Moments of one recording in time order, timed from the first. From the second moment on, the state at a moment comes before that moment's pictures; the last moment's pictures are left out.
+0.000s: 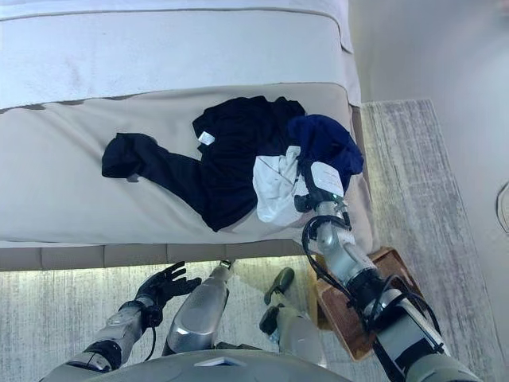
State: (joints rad) left arm -0.09 0.35 -0.14 1.06 -0.42 -0.11 -0.11; right arm -0.37 -0.42 0.54 0.40 -0.48 0.17 -0.36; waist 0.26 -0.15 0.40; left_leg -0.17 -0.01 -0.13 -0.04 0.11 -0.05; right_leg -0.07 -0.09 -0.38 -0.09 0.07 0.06
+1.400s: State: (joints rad) left arm -0.18 0.30 -0.22 0.98 -0.48 -0.11 -0.07; right arm -0.78 -0.42 0.51 0.47 -0.19 0.28 -0.57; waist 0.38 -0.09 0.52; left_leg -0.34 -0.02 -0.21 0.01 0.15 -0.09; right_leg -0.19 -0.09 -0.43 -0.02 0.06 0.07
